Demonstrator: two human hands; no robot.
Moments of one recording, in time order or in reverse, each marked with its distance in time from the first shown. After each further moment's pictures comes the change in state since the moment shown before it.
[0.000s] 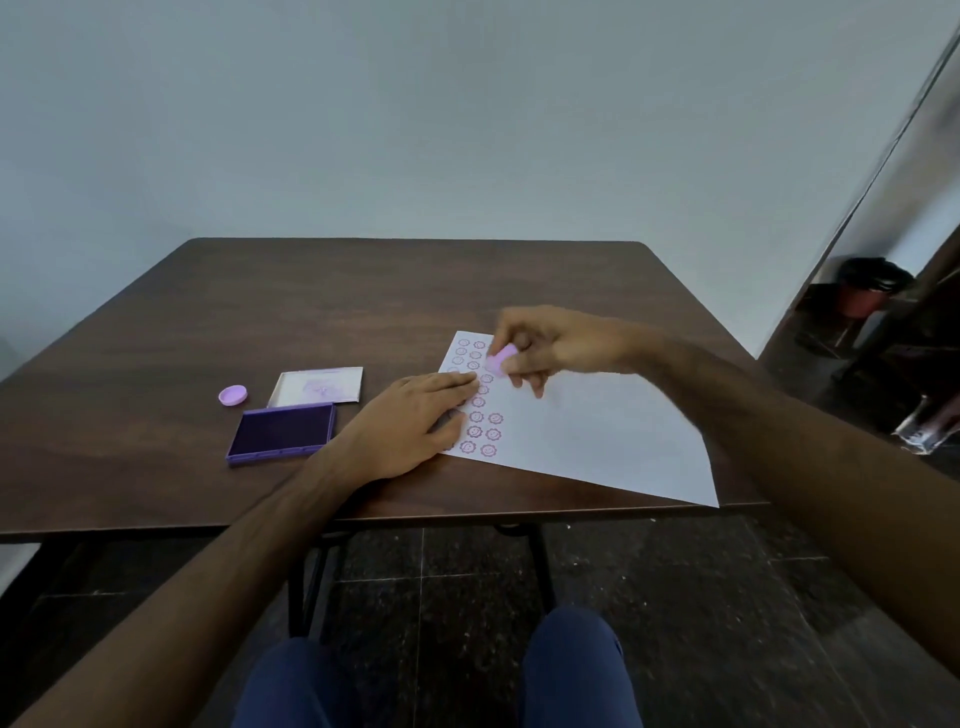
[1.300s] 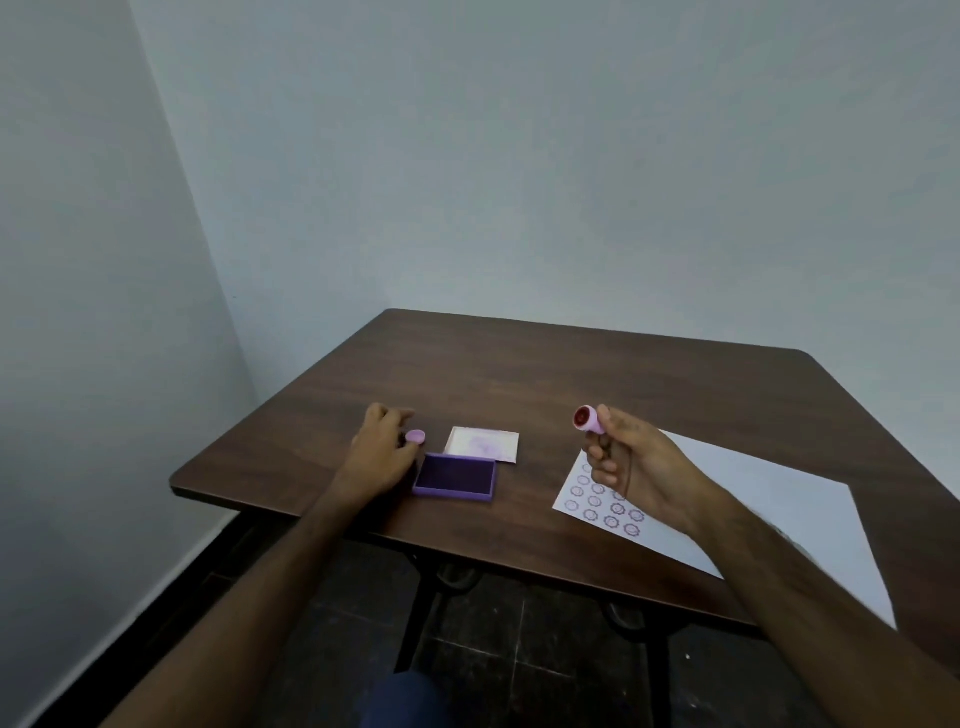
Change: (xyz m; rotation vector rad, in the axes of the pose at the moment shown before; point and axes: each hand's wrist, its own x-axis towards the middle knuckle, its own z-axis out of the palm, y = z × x) left_hand -0.124 -0.111 -0.063 -0.210 0.366 -0.787; right_hand 0.044 -0.026 0.089 0.952 0.249 -0.077
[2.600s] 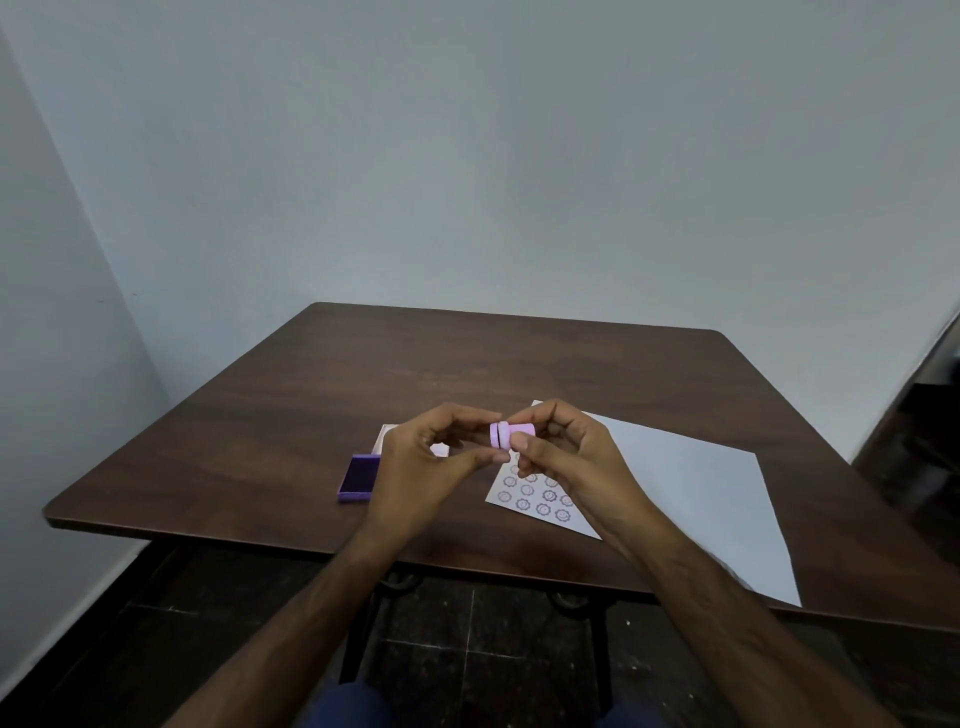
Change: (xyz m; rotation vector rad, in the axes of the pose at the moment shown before) left_hand -0.061 0.133 0.036 -0.623 0.138 0.555; right_hand -0.038 0.005 0.020 -0.364 0.147 -0.343
